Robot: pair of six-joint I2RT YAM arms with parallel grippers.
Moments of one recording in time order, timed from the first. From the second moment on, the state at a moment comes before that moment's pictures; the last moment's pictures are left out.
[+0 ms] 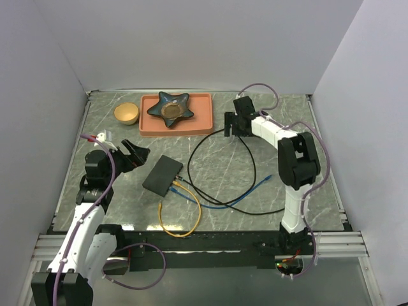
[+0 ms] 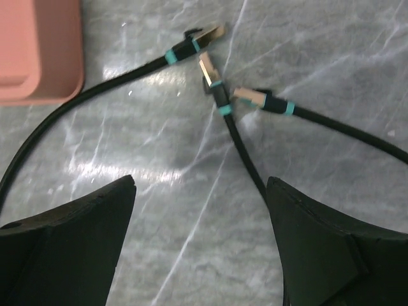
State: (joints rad) left arm -0.02 0.72 0.48 -0.03 0.27 -0.60; right arm 0.33 1.97 1.46 -0.41 0.10 0.28
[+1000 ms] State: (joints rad) left arm -0.02 0.77 0.48 0.00 0.30 -0.60; right arm 0.24 2.21 1.73 -0.57 0.03 0.33
